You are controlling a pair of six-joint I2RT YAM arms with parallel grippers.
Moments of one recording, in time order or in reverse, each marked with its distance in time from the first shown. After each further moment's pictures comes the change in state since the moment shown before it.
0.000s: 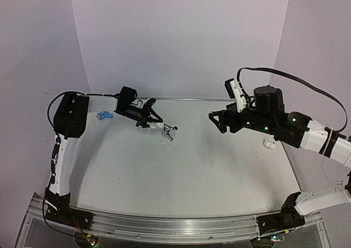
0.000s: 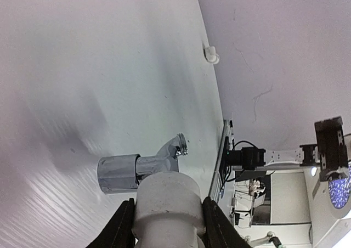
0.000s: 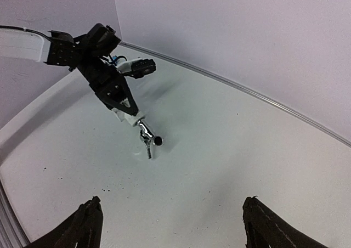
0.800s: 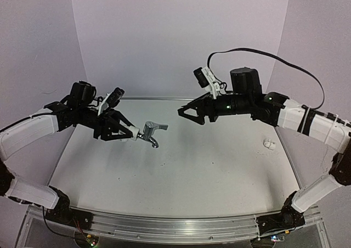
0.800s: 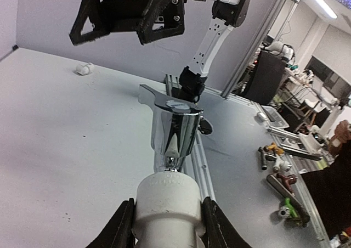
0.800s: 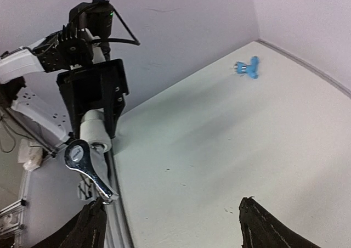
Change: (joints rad) left arm -0.093 -1.138 -0.805 -0.009 0.105 0.632; right arm 0.005 0.322 0.323 0.014 -0.630 0.115
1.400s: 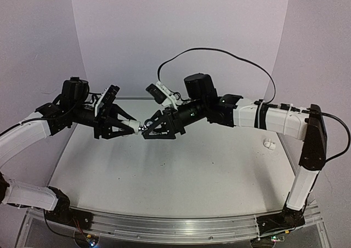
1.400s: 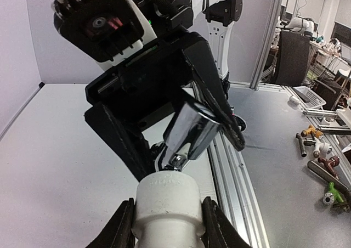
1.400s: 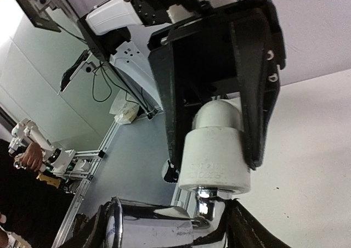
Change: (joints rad) left arm -0.041 -0.085 0.002 0.065 -0.135 0.125; right arm 0.141 0.356 0.253 0.101 -0.492 0.011
